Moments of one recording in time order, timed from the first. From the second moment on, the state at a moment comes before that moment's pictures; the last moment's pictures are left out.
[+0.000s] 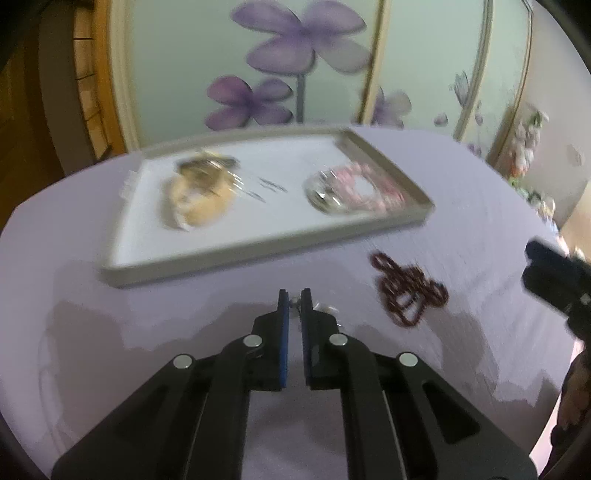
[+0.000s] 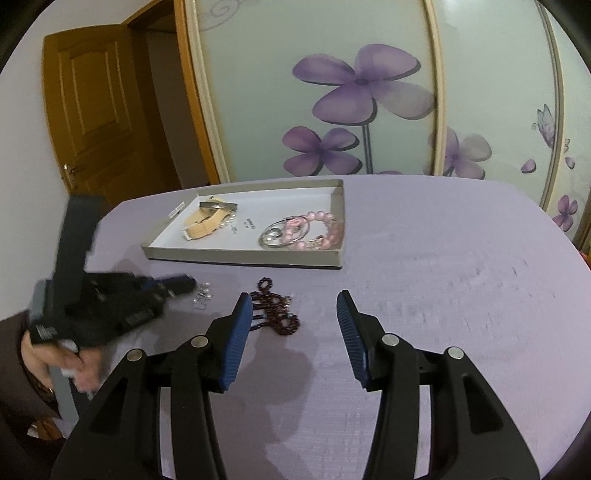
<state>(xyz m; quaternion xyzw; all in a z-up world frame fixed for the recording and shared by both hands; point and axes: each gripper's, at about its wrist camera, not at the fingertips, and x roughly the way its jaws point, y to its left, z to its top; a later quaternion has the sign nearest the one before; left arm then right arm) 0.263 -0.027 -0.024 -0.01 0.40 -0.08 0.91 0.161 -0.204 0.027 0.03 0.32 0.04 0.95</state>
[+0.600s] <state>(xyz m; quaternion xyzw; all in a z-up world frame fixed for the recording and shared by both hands) 0.239 0.053 0.065 -0.06 0.31 -0.05 0.95 0.182 -0.165 0.007 0.01 0.36 0.08 0.93</state>
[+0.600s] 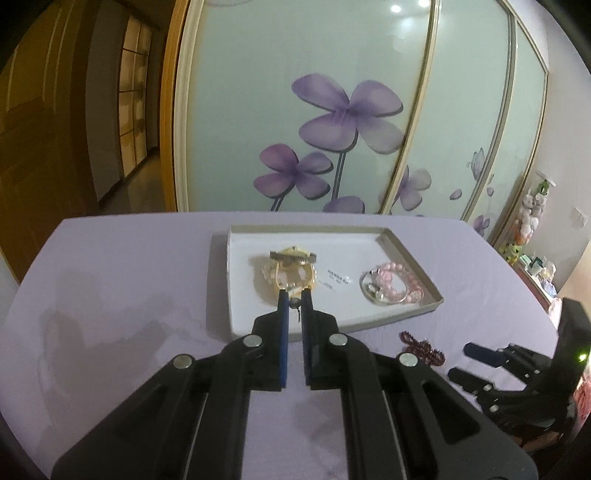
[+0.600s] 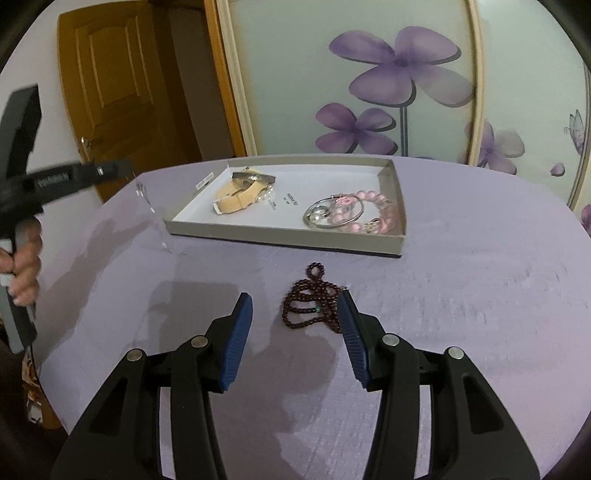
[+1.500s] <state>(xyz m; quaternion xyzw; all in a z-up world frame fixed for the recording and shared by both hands) 0.253 0.061 0.098 -0.07 0.29 -0.04 0.95 0.232 -0.157 -0.030 -0.04 0.44 0.04 0.90</state>
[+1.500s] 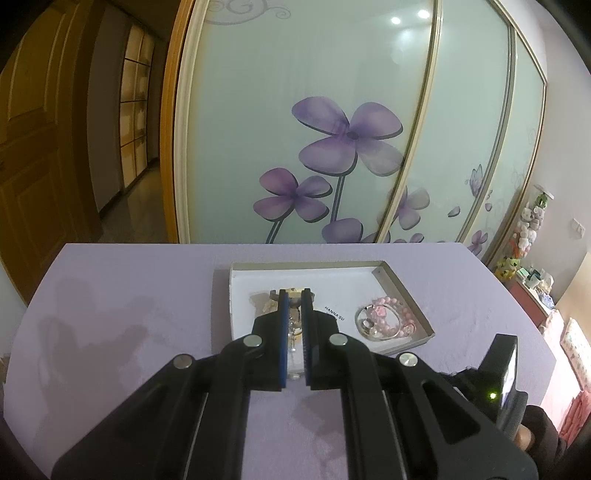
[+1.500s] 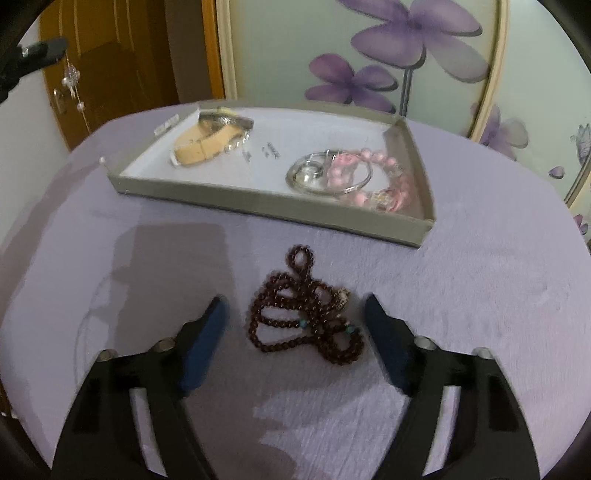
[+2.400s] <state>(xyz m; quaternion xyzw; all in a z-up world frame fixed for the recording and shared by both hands) 0.311 0.049 0.100 -0.05 0.31 -0.04 0.95 0.217 -0.157 0.033 -0.03 0.35 0.08 0.93</state>
